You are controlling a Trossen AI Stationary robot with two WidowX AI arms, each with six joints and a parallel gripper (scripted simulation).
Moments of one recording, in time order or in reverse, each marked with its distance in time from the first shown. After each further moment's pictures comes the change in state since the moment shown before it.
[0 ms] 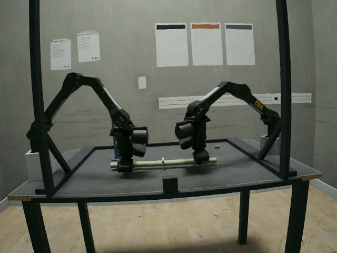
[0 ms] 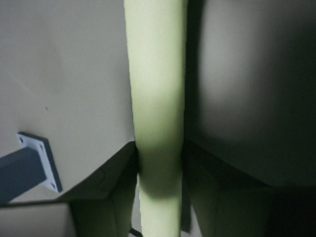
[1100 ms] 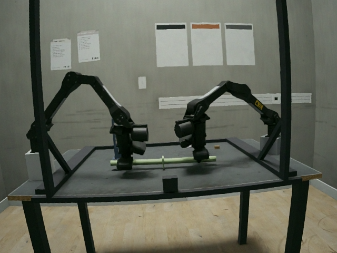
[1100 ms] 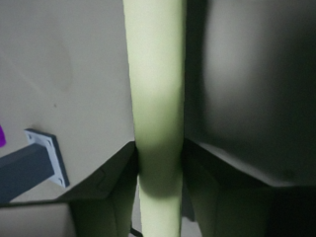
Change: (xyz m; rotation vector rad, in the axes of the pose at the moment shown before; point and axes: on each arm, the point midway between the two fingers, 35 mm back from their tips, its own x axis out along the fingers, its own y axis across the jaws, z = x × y) left arm -0.008 0.005 0.000 0.004 0.005 -0.001; right arm -0.007 -0.003 0.000 -0.001 0.007 -0.005
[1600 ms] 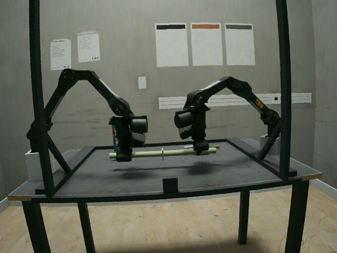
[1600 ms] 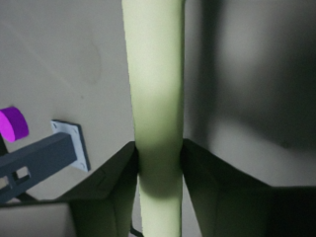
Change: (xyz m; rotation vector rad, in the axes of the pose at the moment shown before) left arm -0.030 0.018 0.000 -0.002 0.000 0.001; right arm -0.034 -0.013 -0.001 -0.003 -0.003 0.001
